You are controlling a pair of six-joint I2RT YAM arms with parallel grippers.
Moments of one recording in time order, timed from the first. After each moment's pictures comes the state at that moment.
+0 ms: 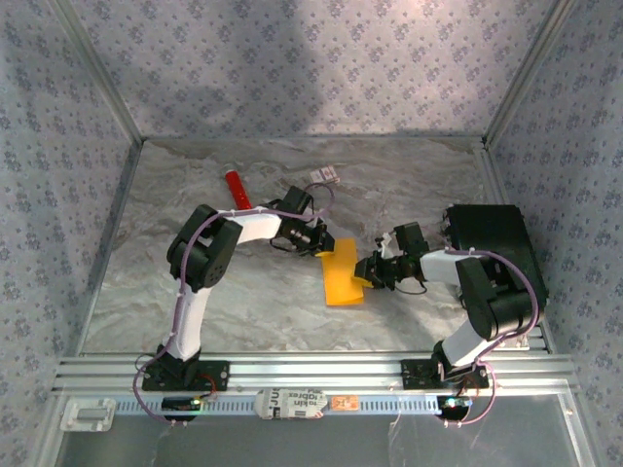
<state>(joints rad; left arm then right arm) -0.62 2.14 1.35 -0.27 0.71 -0.65 0.27 1.58 0.57 -0.05 -0.81 0.69</state>
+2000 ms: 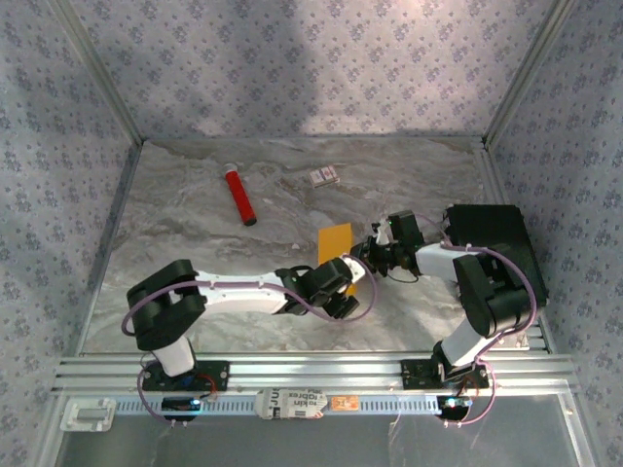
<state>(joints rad) -1.20 1.71 0.98 -0.18 -0.20 -0.18 0.31 1.60 0.64 0.06 -0.75 0.82</state>
